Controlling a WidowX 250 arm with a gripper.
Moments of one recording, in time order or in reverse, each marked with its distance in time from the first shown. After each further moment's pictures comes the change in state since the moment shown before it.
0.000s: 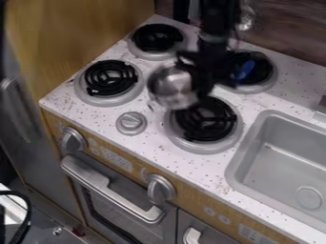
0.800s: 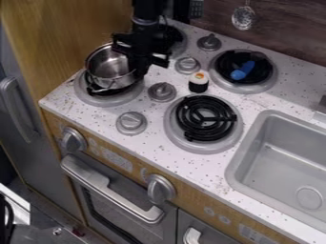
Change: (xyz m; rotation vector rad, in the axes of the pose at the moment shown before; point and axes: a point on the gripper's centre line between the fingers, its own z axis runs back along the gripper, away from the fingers) arm 0.013 0.122 -0.042 0.122 0.064 0.192
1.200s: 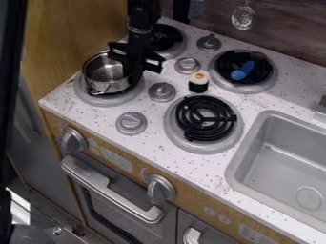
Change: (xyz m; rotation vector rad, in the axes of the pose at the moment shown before) arm 0.020 0.010 -0.025 -0.004 0.042 0.037
